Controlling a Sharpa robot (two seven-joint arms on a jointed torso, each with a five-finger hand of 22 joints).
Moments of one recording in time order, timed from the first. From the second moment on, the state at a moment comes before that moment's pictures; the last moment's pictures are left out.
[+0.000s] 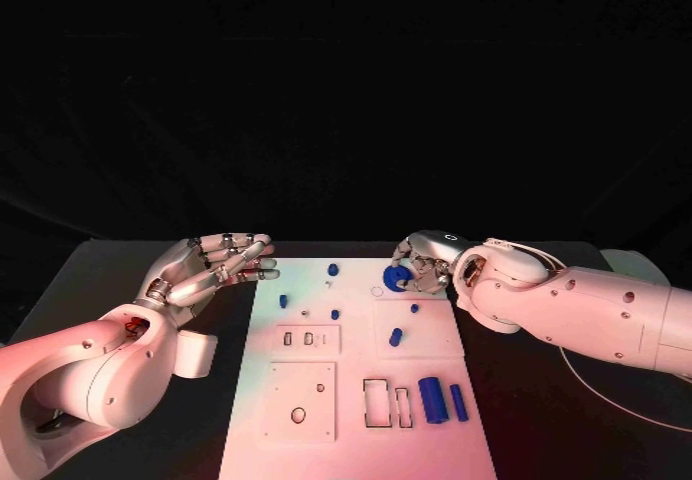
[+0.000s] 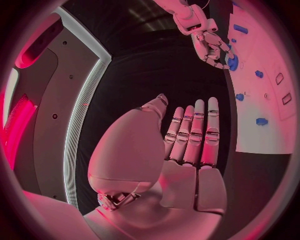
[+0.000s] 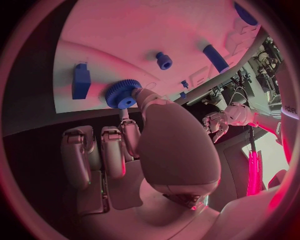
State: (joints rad) left arm 1.24 -1.03 -0.02 1.82 -0.07 -0.39 0.47; left_hand 1.48 -0.11 0.29 0.23 0.05 0.84 0.22 0.25 0.16 0.97 0.19 0.10 0.07 0.94 0.14 0.29 0.23 0.17 0.90 0.25 0.29 0.10; right arm 1.32 -0.83 -0.10 1.43 -1.48 -0.32 -0.18; right_hand 1.46 -0.19 0.36 0.26 0.34 0.89 0.16 0.26 0.44 1.39 0.07 1.36 1.31 1.47 0.00 1.56 1.31 0.01 1.47 0.11 1.57 1.31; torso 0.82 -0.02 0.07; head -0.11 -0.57
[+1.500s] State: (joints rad) left arm 1.24 -1.03 -0.02 1.82 -0.07 -0.39 0.46; left_hand 1.48 -0.11 0.29 0.23 0.05 0.84 0.22 0.25 0.16 0.97 0.19 0.10 0.07 0.94 0.14 0.29 0.23 0.17 0.90 0.25 0.29 0.10; right arm 1.29 -0.58 -0.12 1.39 -1.65 -0.46 -0.21; right_hand 1.42 -0.22 0.42 0.25 0.33 0.90 0.15 0.26 0.44 1.40 0.06 1.38 1.31 1.47 0.00 1.56 1.31 0.01 1.47 0.11 1.57 1.31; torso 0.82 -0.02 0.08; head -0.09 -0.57
